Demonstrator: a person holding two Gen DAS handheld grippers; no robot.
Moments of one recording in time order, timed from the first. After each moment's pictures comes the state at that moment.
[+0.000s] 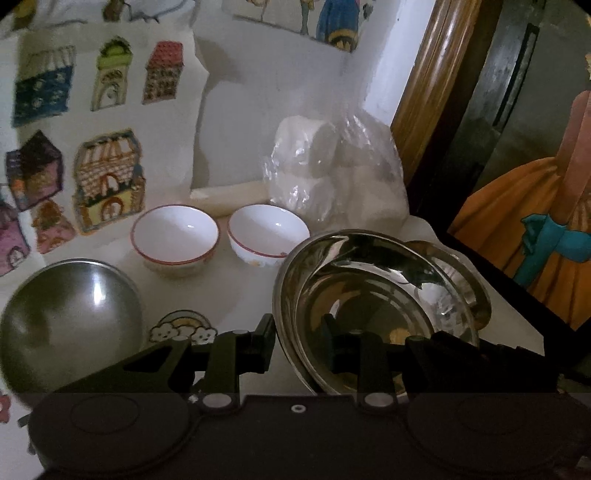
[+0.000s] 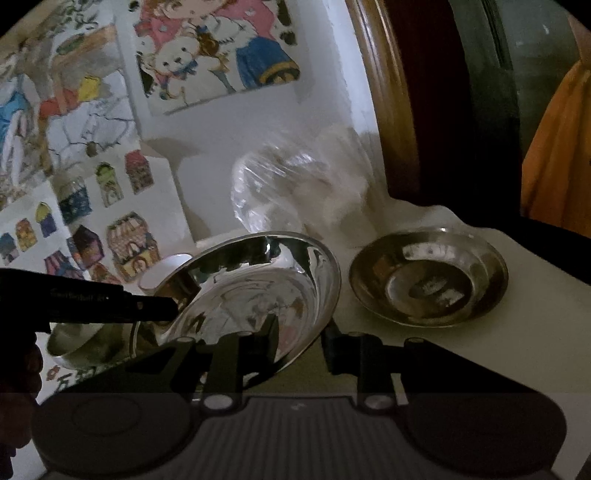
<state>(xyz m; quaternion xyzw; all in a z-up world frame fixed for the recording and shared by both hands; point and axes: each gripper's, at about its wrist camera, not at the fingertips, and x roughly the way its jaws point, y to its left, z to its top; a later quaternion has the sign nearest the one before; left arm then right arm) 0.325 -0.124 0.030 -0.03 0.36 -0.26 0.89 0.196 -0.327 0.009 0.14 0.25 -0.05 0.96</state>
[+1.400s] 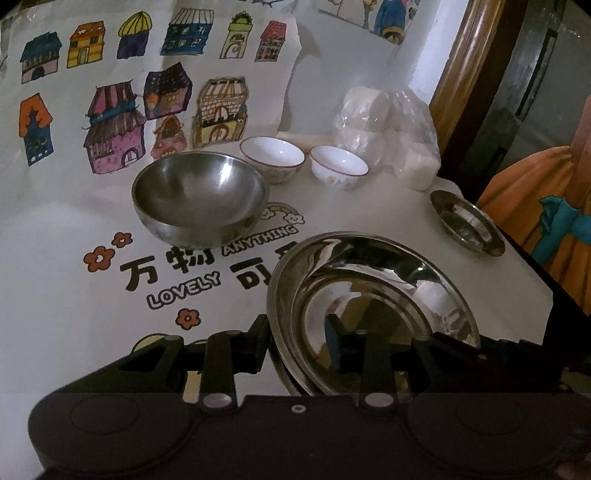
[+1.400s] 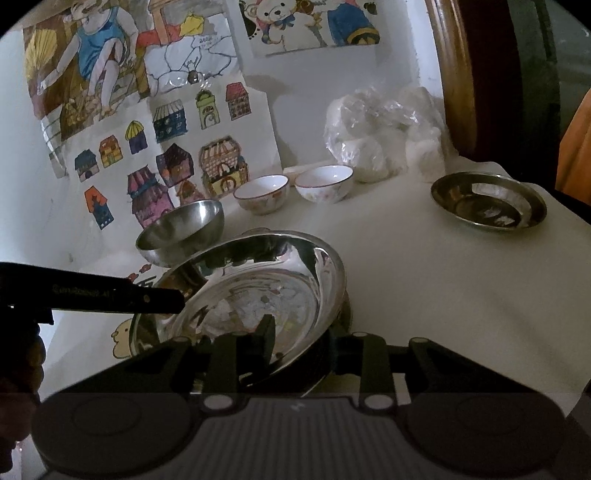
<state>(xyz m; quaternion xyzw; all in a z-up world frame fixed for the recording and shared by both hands) 0.225 -0.031 0.007 -0.04 0.39 -0.20 0.90 0.123 -0.234 0.001 0.12 0.32 0.02 0.94</state>
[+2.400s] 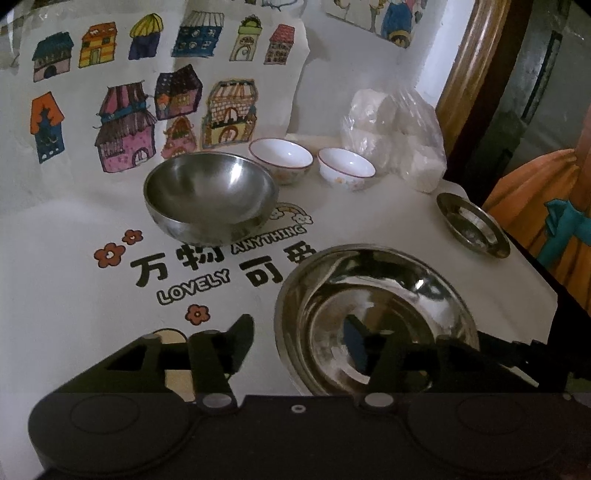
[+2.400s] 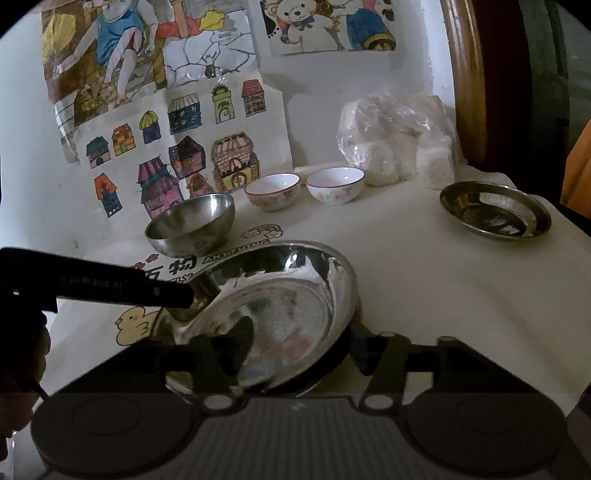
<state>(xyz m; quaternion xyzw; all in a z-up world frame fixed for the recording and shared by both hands) 0.220 -0.027 0.010 -0.05 0.39 -0.19 0.90 0.118 -0.226 0.005 0.09 0.31 0.03 0.94</state>
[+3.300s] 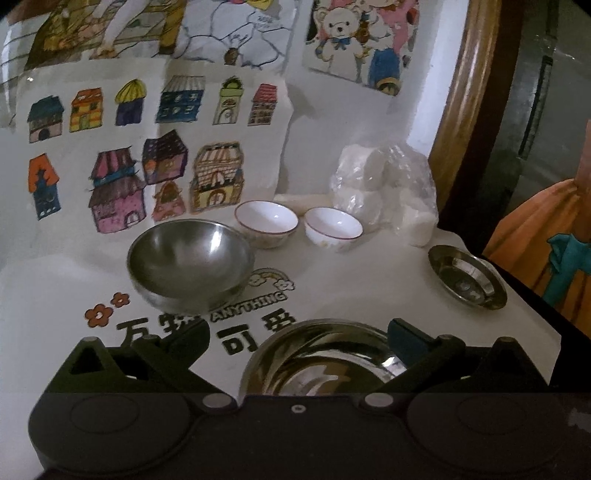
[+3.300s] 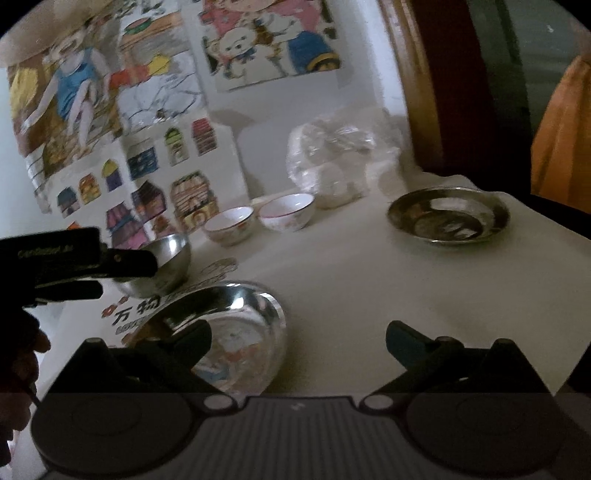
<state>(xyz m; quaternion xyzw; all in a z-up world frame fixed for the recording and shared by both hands) 0.222 -0.061 0.034 -0.04 0.31 -0.17 0.93 0.111 -0.279 0.003 0.15 0.27 -0.01 0.95</state>
